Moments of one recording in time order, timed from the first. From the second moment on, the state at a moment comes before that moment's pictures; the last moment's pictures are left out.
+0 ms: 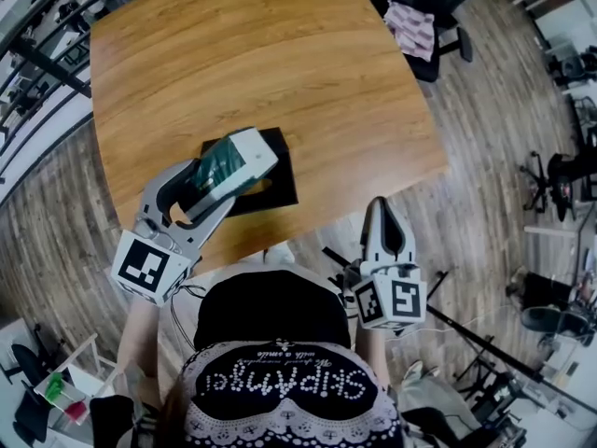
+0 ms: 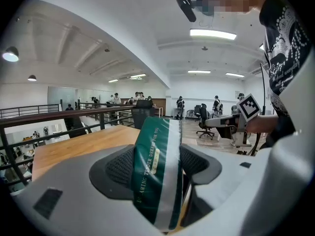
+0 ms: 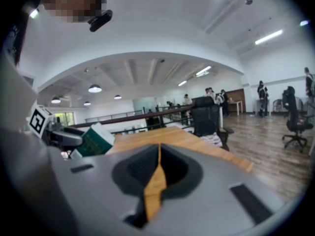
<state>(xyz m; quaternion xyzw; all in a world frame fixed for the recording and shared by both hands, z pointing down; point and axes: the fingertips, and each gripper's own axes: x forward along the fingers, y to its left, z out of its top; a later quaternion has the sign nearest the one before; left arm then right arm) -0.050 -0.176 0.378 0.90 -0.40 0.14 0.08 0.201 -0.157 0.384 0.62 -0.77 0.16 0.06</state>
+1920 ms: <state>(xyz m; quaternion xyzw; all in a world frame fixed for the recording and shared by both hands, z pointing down) -0.004 -0.170 0.480 0.91 -0.30 0.27 0.09 0.219 -0.148 0.381 0.64 -0.75 0.16 0.06</state>
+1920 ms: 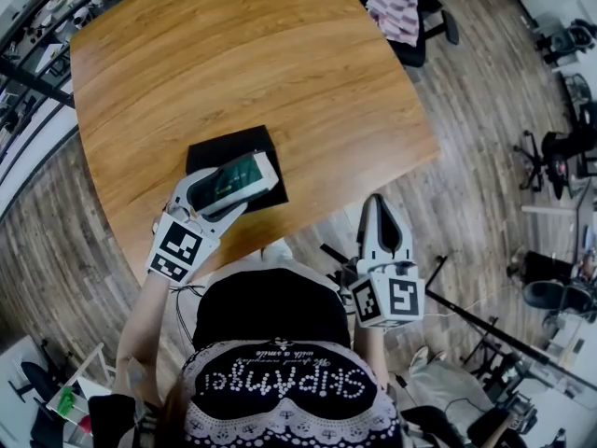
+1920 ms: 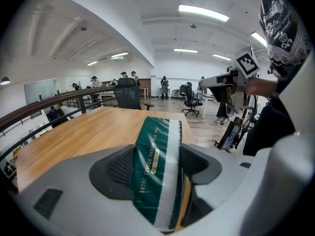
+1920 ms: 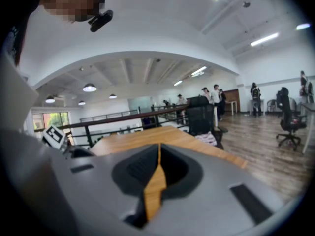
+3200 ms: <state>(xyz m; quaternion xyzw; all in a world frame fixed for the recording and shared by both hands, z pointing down) 0.013 -0.168 0.562 0.90 -0.22 0.36 0.12 0.221 -0.149 0.381 0.64 -0.75 0.16 0.06</state>
